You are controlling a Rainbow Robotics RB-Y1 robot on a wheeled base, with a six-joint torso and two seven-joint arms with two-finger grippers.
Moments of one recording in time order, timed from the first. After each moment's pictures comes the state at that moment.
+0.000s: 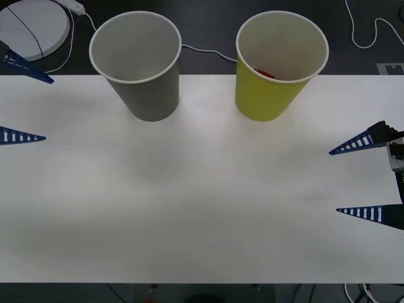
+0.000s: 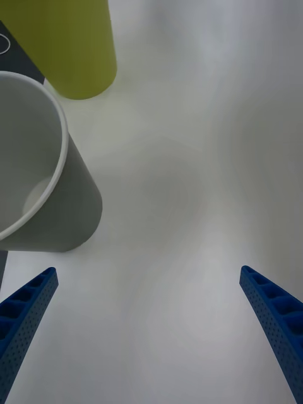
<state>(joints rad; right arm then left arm) 0.04 -0.96 -0.30 -2.02 1.47 -1.45 -0.22 -0.42 1.17 0.17 -1.67 -1.37 -1.57 0.22</state>
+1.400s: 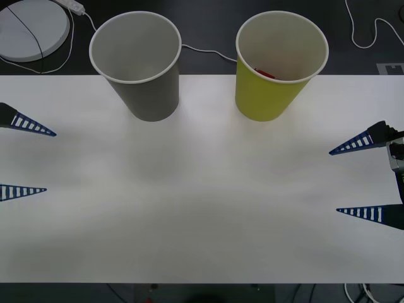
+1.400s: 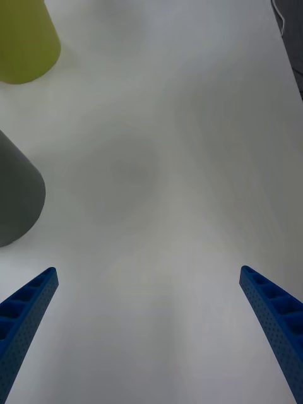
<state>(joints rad) 0.04 -0.96 -0.30 -2.02 1.47 -1.45 -0.22 -0.13 1.00 0.30 -1.67 -1.44 -1.57 -0.13</state>
